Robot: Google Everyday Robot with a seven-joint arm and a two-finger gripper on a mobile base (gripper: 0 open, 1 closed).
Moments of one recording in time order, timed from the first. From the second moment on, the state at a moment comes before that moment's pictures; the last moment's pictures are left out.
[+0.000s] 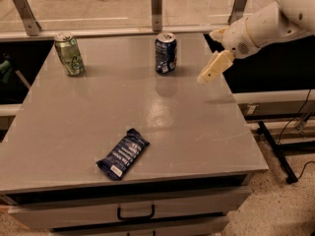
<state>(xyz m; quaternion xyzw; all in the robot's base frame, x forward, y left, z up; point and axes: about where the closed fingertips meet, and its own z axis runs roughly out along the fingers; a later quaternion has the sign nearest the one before) 0.675 -0.147 0.896 -0.56 0.72 0.14 0.38</state>
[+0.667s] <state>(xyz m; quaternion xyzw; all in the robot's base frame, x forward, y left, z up) 0.694 -0.097 0.892 -0.55 0.68 0.25 0.41</state>
